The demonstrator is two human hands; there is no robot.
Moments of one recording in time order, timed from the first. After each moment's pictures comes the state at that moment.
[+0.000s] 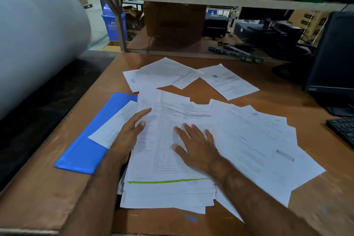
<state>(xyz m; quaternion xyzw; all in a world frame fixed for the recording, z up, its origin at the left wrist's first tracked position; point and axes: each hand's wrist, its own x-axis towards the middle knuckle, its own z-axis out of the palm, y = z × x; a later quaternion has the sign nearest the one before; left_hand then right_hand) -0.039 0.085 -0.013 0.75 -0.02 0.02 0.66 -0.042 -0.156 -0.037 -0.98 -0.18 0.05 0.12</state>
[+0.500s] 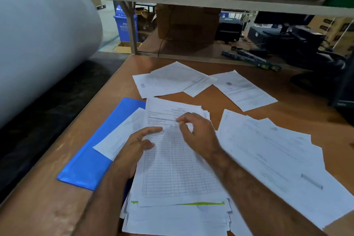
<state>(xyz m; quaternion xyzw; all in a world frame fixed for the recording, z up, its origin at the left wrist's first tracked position) -0.025 0.089 -0.016 0.68 0.09 -0.06 0.73 0.028 -0.114 -0.007 -0.87 -0.19 -0.17 0.43</state>
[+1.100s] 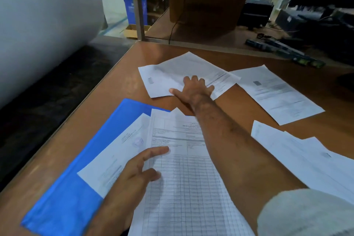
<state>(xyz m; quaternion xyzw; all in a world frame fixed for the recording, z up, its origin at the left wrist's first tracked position) -0.015 0.087 -0.022 0.68 0.14 -0.05 0.71 0.274 -0.033 -0.019 -1.00 -0.06 0.03 0.07</state>
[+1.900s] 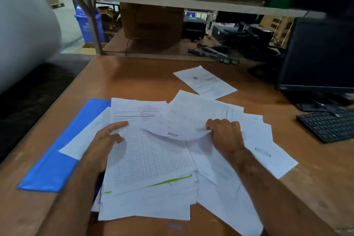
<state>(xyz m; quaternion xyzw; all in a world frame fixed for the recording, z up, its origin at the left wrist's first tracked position) -0.026 0.082 -0.008 0.73 0.10 -0.02 0.68 -0.005 -0.276 -0.033 -0.98 -0.03 -0.19 -0.01</state>
